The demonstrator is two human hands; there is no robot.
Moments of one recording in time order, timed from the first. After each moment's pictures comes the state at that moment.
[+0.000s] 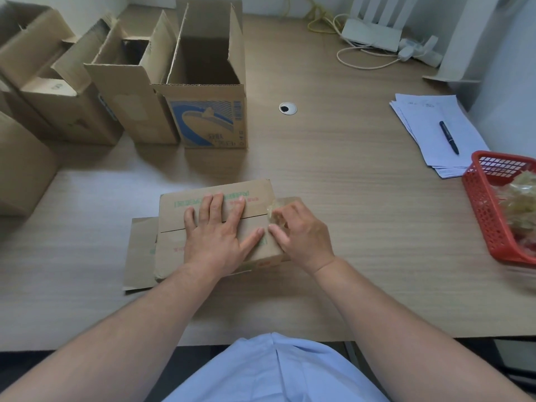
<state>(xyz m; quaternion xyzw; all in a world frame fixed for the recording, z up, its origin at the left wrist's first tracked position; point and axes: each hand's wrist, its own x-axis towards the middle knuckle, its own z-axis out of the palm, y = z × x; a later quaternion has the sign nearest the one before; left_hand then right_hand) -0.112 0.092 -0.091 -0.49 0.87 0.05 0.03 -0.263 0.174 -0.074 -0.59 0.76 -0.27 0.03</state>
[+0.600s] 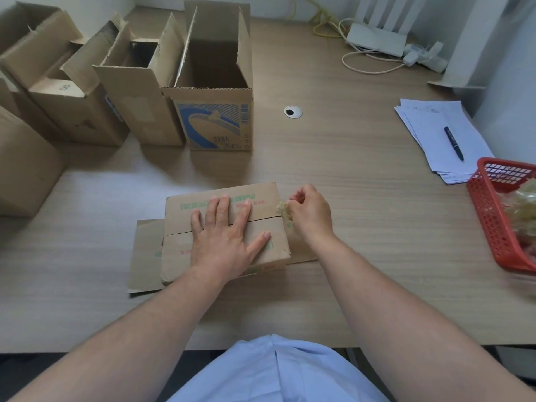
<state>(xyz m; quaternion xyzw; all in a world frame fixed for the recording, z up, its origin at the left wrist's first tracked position) -0.113 0.091 -0.091 -0.49 0.87 0.06 0.04 -0.279 0.124 -0.067 -0.29 0.86 -0.35 0.24</state>
